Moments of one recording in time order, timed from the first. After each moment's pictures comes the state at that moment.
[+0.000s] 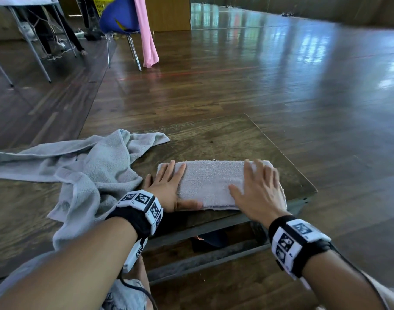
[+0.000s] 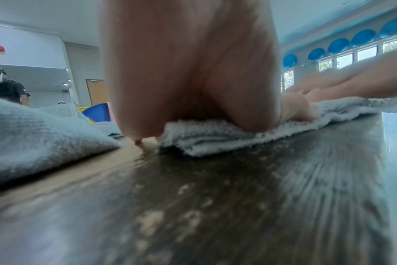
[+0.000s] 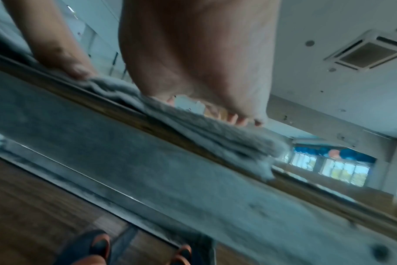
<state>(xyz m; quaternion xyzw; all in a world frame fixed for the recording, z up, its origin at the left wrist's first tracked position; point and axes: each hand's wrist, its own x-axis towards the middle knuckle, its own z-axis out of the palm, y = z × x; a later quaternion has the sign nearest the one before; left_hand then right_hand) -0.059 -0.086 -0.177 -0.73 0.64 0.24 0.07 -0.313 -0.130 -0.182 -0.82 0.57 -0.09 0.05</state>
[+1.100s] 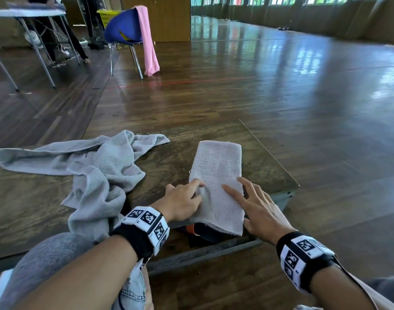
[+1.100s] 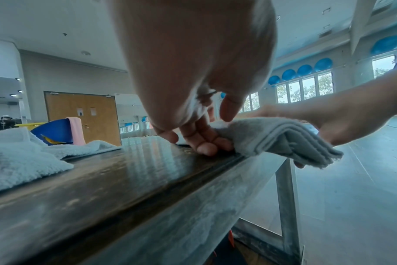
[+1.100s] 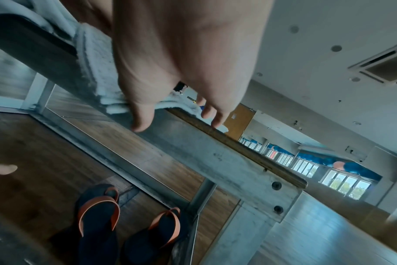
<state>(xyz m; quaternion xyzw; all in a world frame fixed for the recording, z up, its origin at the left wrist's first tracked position) -0.122 -0.029 -0.151 -0.66 0.70 0.24 -0.11 -0.363 -0.077 -0.194 -0.91 0.42 -0.06 0.02</state>
